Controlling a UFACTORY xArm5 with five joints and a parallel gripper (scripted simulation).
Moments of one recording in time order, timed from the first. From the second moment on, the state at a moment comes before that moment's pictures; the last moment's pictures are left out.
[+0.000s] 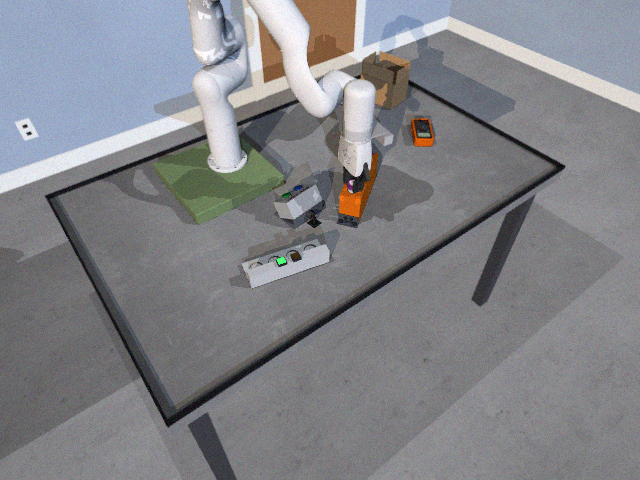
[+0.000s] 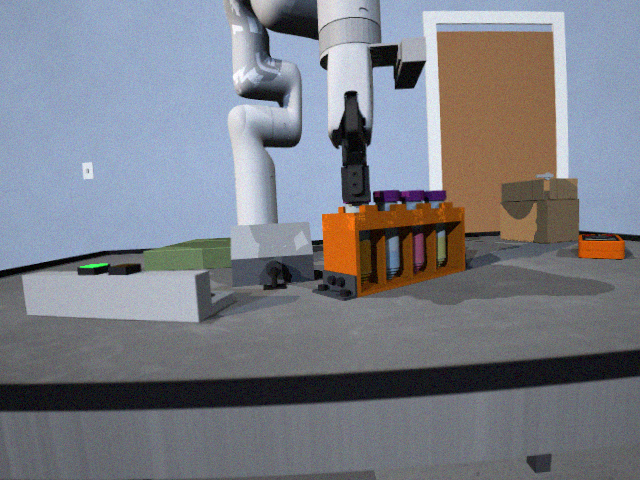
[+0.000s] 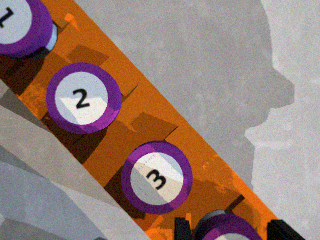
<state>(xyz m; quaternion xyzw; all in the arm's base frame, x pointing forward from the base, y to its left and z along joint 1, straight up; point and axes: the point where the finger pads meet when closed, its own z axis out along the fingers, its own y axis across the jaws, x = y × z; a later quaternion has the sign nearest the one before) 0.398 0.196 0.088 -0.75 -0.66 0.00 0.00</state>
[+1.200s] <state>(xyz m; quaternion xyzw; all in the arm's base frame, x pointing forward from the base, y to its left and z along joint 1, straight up) 0.398 0.196 0.089 -0.29 -0.96 0.00 0.00</state>
